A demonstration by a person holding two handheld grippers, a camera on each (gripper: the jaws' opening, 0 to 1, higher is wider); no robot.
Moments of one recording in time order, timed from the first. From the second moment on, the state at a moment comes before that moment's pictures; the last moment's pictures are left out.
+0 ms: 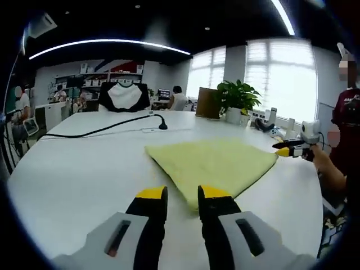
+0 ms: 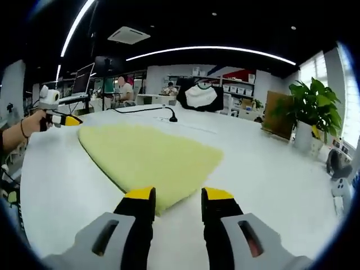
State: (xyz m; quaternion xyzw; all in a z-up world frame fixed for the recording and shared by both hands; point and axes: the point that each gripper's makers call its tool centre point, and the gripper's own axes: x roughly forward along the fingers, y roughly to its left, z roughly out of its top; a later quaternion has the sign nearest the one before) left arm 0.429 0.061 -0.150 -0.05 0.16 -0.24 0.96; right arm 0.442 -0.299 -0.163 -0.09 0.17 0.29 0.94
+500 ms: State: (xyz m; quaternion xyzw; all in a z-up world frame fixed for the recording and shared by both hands) left arm 0.433 0.045 -0.170 -0.07 0.20 -0.27 0.94; right arm 0.436 -0.274 -0.175 -0.02 0.22 0.33 0.92
